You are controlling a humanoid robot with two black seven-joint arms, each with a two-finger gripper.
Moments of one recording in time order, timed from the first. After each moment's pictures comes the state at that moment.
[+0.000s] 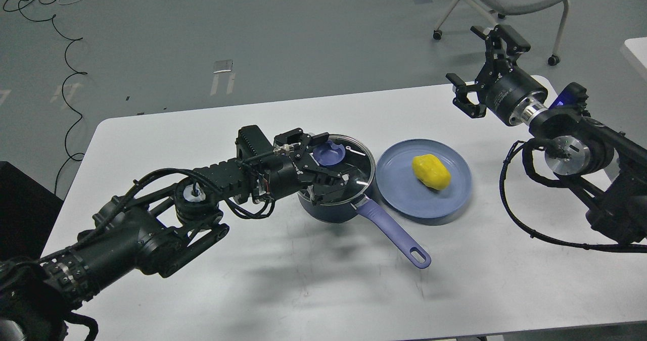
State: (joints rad) left arm -0.81 0.29 -0.36 -1.06 2.18 0.12 -0.36; right arm 0.61 -0.40 0.87 1.02 -0.26 0.14 0.17
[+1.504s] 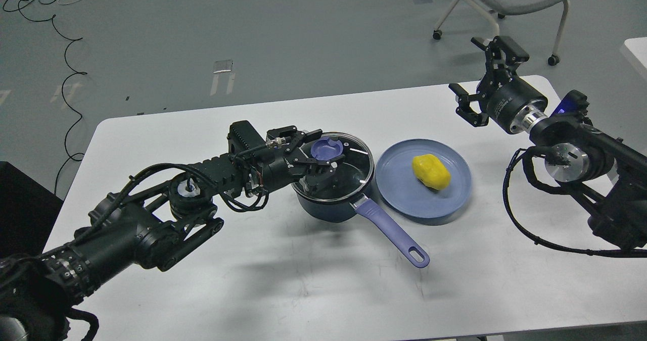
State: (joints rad) left arm -0.82 0.29 -0.37 -0.99 2.17 0.13 -0.36; right arm 0.61 -0.40 0.83 1.00 -0.27 0.13 0.18
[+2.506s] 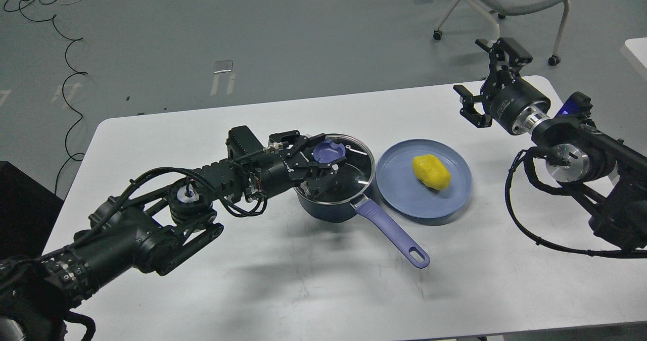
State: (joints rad) left arm -0.82 0.29 -0.33 -0.99 2.16 0.15 -0.36; right arm 0.61 -0.40 0.83 0.98 -0.27 0.11 0.18
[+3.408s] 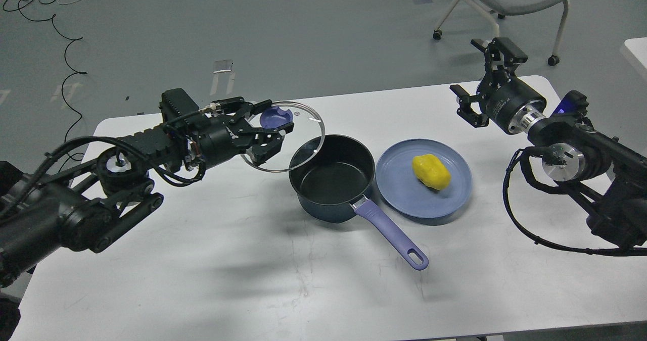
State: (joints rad) left arm -0.88 0.62 -0.33 -1.08 2.02 0.14 -0.40; right arm 0.63 -0.39 0.79 0.98 -0.27 0.11 0.19
